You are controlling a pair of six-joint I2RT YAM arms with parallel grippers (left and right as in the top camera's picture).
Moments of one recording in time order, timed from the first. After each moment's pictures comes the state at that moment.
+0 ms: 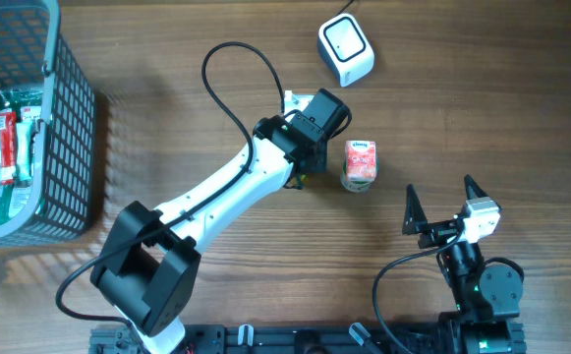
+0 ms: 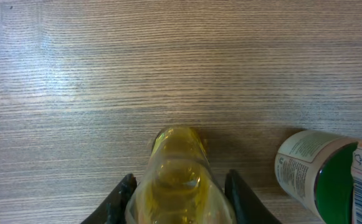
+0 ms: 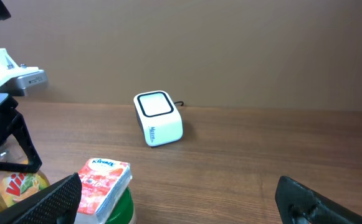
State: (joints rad) left arm -0.72 1.83 1.39 -0.77 -0.24 -0.63; right arm 0.06 0.01 0.01 0.00 -0.12 0.04
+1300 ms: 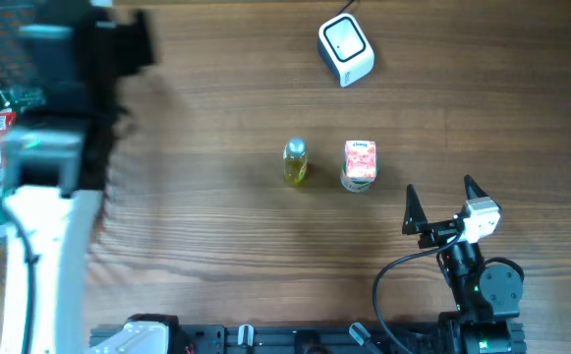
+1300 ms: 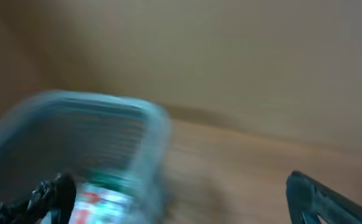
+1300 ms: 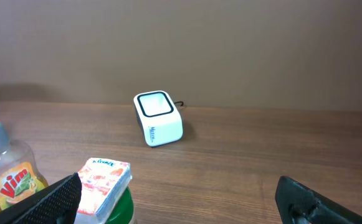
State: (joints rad) left arm -0.02 1.34 1.64 -0.67 -0.40 -0.02; right arm 0.06 0.01 0.01 0.00 -0.12 0.04
